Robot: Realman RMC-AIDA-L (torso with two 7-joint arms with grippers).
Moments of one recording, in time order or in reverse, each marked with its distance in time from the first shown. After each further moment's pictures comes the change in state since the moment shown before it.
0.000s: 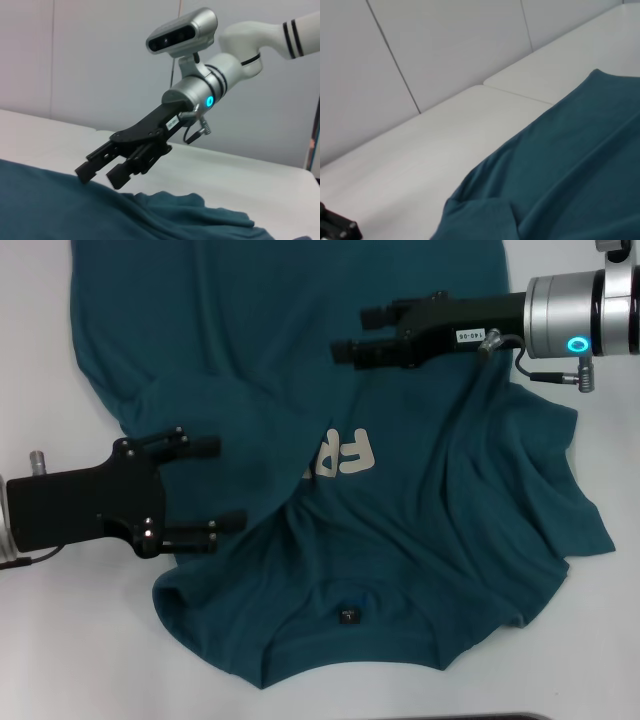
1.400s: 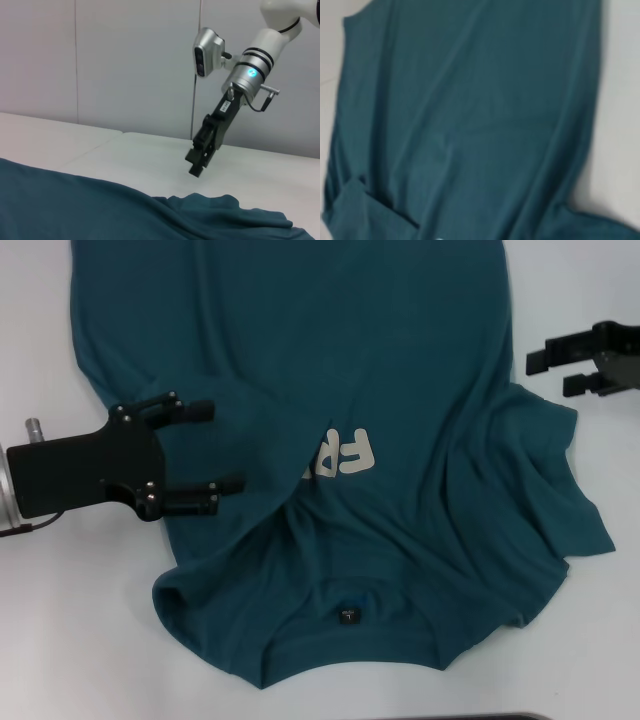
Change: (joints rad) left arm -0.023 -0.020 -0.025 -0.055 -0.006 -0.052 -0.001; right arm -0.093 -0.145 0.233 -0.221 -0.488 -0.252 0.994
